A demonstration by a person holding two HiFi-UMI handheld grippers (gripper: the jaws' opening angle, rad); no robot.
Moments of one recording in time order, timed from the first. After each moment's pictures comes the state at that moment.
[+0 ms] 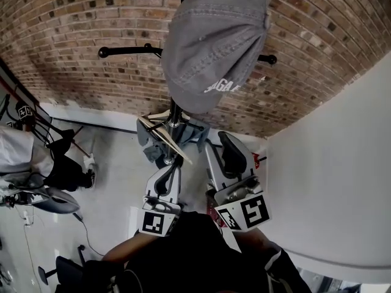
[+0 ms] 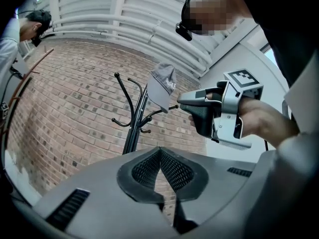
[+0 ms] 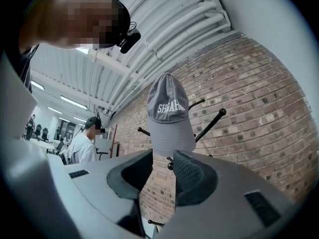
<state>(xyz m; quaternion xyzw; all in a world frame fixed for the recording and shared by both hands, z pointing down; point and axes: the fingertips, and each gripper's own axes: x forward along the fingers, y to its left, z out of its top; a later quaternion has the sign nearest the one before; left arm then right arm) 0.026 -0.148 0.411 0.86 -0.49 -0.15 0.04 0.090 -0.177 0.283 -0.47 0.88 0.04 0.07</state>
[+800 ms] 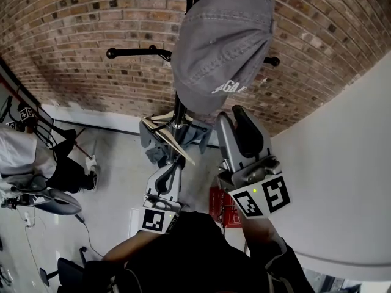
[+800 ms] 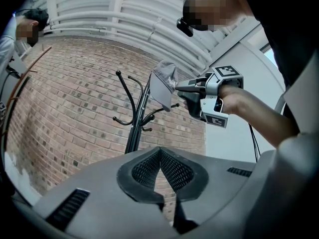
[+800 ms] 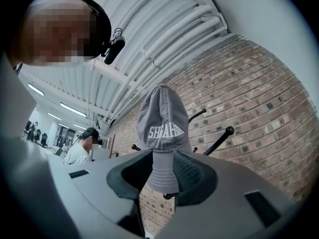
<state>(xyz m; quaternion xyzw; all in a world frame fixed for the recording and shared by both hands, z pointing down) 0.015 -0.149 0.414 0.87 -0.48 -0.14 0.04 0.092 -0.203 0.221 -0.46 0.88 0.05 0.12</state>
